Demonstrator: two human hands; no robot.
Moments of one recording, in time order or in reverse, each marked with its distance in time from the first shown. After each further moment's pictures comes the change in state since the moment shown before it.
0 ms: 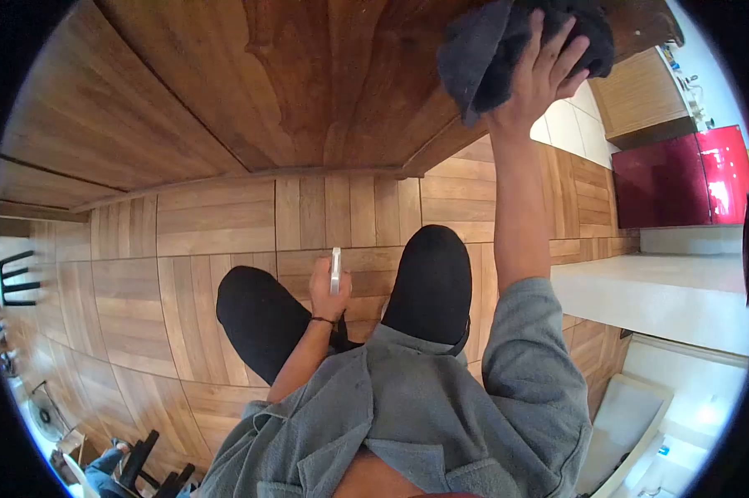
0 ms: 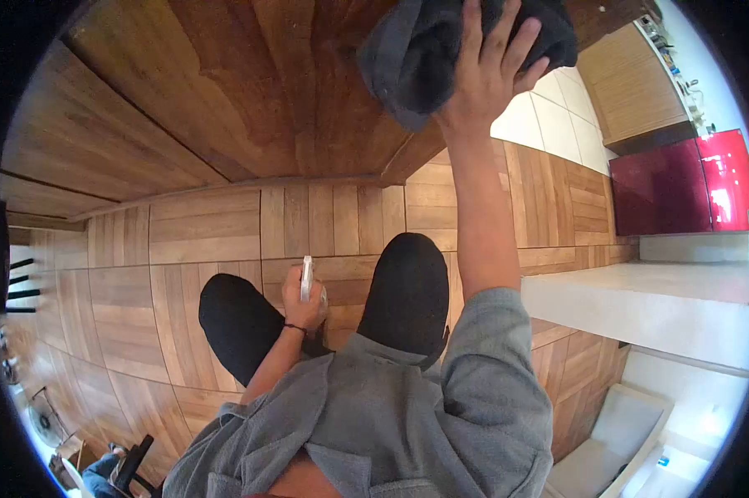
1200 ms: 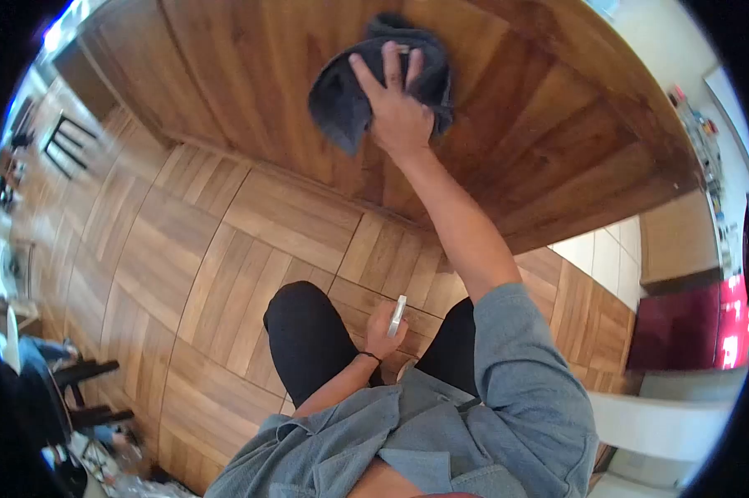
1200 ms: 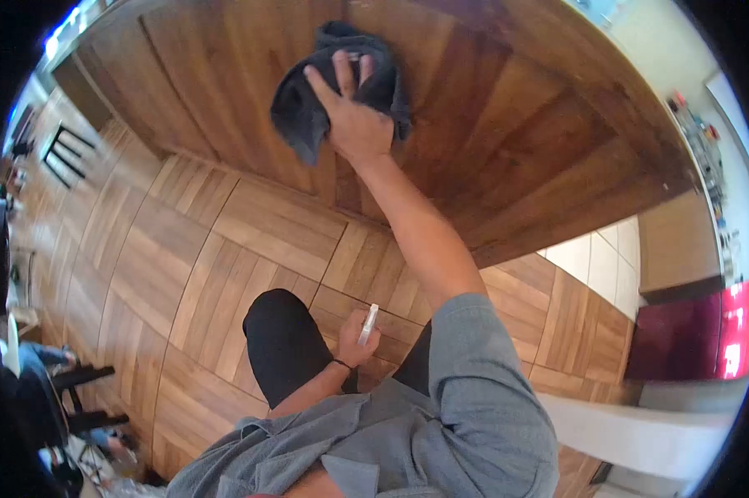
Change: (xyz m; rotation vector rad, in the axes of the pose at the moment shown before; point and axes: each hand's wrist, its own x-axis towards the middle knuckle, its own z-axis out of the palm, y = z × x) left_hand -0.017 0.018 -0.010 -0.106 0.188 -0.040; right_hand 0.041 -0.299 0.091 0.414 -0.319 -0.214
